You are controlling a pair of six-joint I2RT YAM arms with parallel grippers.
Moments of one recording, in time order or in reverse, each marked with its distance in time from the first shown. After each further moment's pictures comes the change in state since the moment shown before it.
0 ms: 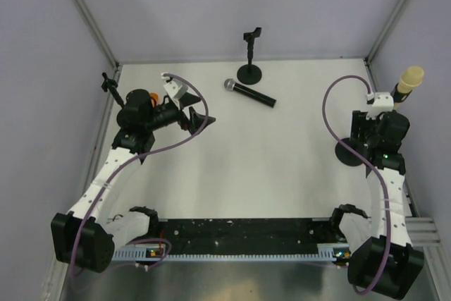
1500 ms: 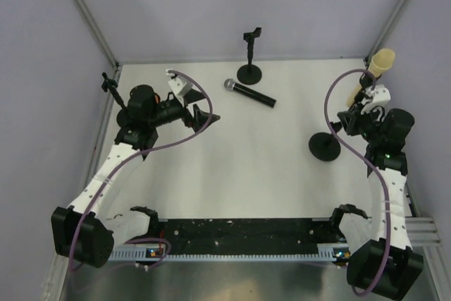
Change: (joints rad) left arm -0.042 0.042 0.030 0.010 0.000 0.003; right arm -0.009 -0.024 -0.027 0.134 -0.430 0.144
